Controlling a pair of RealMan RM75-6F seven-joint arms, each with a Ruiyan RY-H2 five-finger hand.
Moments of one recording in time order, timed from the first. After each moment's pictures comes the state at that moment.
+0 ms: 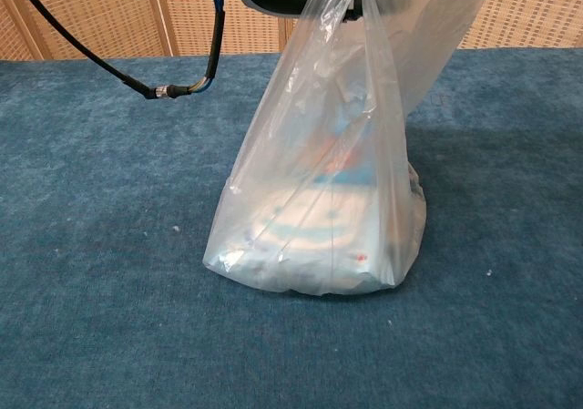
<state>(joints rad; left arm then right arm) -1.21 -1.31 -0.26 -1.61 1.52 0.59 -2.00 0.58 -1.34 0.51 -1.76 -1.10 1.15 0.51</state>
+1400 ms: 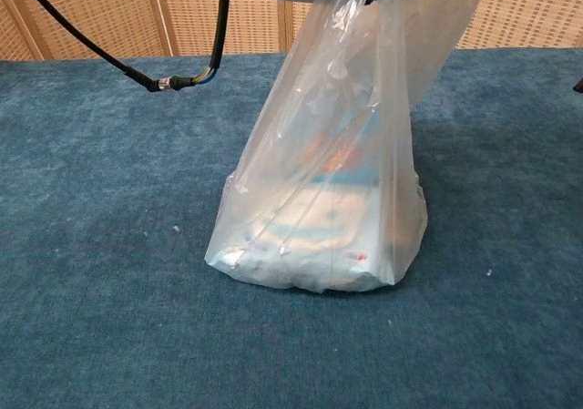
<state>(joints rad) -1.21 -1.28 -0.28 -1.65 1.56 0.60 -2.04 0.63 -1.39 0.50 -1.71 -1.04 1.11 0.41</state>
